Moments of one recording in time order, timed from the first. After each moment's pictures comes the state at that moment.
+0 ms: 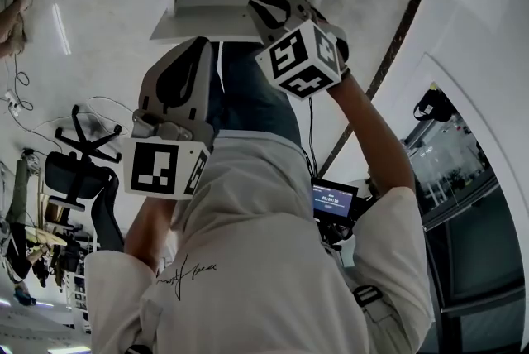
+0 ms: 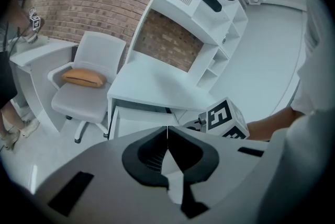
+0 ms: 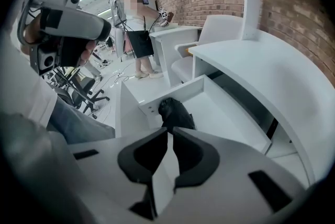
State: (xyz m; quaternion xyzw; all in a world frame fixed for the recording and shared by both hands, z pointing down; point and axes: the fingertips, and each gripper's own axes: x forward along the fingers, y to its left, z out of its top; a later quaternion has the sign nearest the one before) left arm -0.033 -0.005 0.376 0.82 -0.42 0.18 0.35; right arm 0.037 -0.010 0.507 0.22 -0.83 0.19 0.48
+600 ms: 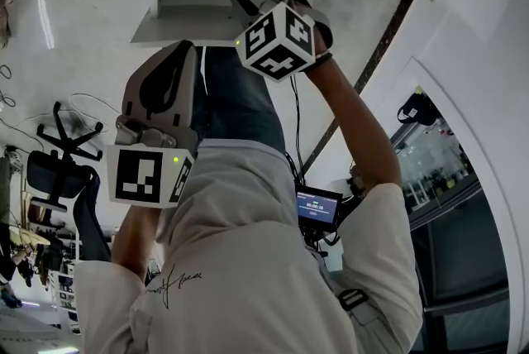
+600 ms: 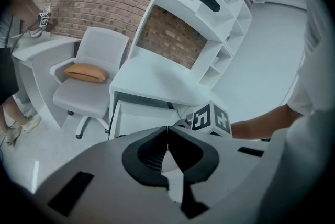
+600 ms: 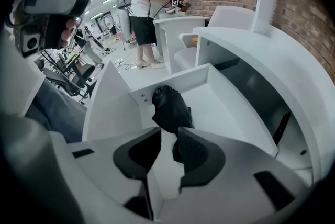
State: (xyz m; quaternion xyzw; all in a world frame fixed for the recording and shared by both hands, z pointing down) left arm -0.033 -0.002 0.397 0.81 -0.43 0.19 0.36; right arm 0.037 -0.025 0.558 0.19 -0.82 0.16 0.52
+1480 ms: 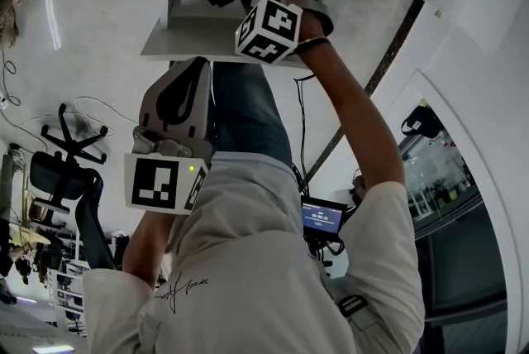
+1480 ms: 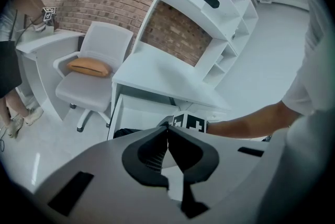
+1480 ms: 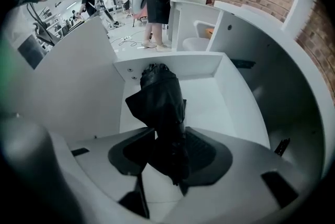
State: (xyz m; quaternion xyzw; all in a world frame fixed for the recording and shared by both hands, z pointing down) left arm -0.032 0.003 0.412 0.79 -0.44 0.19 0.38; right arm 0.038 -0.051 0.622 0.14 -0.79 0.06 0.60
